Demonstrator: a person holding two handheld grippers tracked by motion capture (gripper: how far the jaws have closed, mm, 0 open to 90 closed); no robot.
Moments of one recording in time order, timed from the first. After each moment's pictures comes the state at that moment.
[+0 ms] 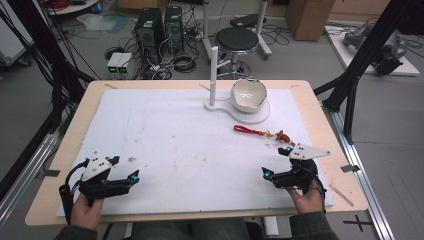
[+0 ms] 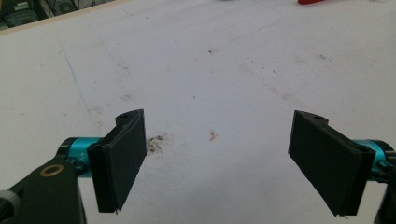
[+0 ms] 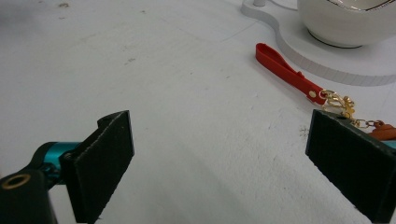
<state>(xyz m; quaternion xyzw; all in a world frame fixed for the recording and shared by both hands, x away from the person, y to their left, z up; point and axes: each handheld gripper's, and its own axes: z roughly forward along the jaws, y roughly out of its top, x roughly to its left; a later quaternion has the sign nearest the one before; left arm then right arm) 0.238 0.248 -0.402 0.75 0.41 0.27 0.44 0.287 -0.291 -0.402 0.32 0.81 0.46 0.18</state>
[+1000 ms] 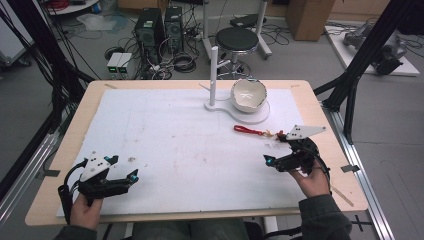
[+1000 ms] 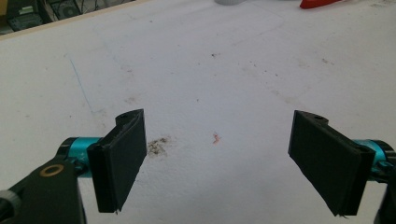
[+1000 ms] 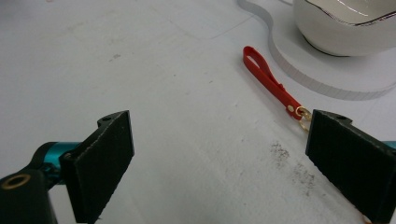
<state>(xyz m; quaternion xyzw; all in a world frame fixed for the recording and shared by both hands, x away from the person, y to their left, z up) 0.237 0.250 -0.403 0.75 0.41 0.27 0.45 0.329 -0.293 -0.370 0.30 0.85 0.41 0.16</state>
